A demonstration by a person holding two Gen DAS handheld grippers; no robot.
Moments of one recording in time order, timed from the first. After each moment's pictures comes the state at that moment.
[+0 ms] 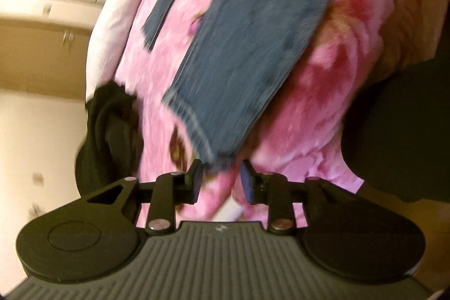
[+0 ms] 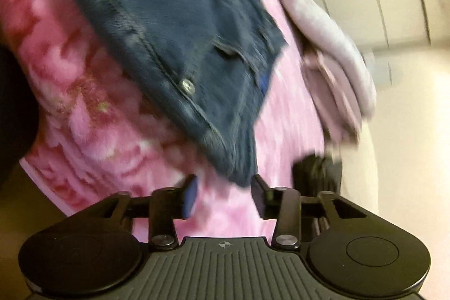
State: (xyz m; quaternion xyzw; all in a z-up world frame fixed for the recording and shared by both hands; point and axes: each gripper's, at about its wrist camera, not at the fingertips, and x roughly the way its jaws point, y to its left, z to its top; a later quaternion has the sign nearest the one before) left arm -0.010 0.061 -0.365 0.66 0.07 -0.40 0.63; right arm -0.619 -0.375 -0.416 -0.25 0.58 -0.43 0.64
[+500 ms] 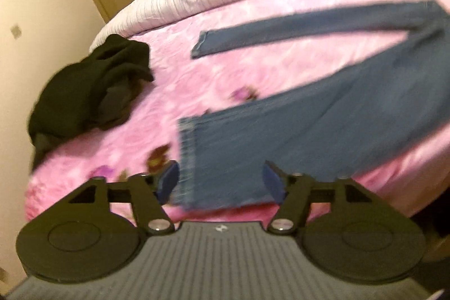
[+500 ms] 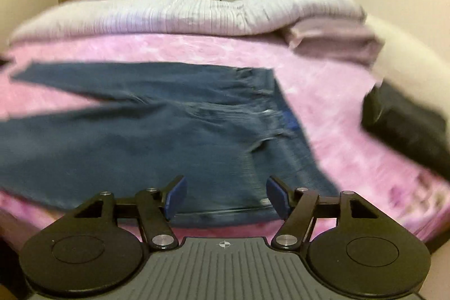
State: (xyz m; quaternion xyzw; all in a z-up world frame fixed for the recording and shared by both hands) left arm -0.013 0.038 -0.272 0.31 0.25 -0.45 0.80; right arm -0.568 -0.337 -0.280 0.16 0.31 -0.47 0.81
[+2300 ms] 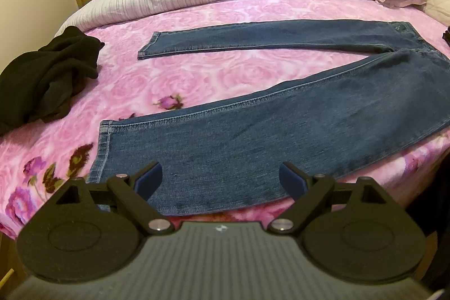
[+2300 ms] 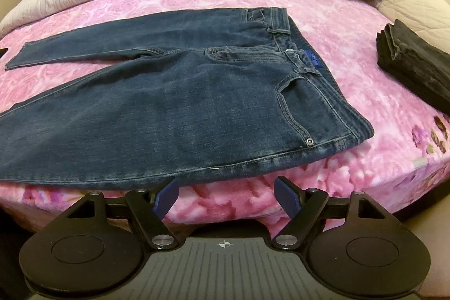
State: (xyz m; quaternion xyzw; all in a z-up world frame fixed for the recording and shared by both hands) left arm -0.062 0.005 -0.290 0.27 0.28 -0.50 0.77; right arm -0.541 -0.330 -0.297 0.24 0.40 -0.46 0.75
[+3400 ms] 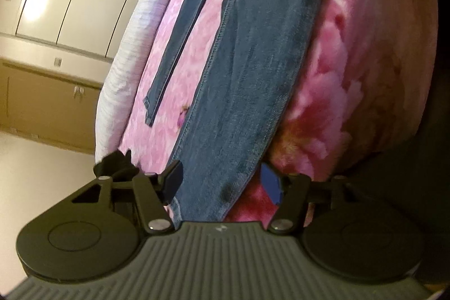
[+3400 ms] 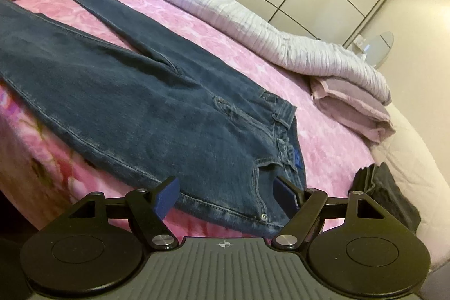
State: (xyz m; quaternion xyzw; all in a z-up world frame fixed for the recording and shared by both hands) left arm -0.083 0.035 -0.391 0.64 -0.07 -0.46 0.61; right arm -0.551 -0.294 -0.331 -0.11 0.40 -0.42 0.81
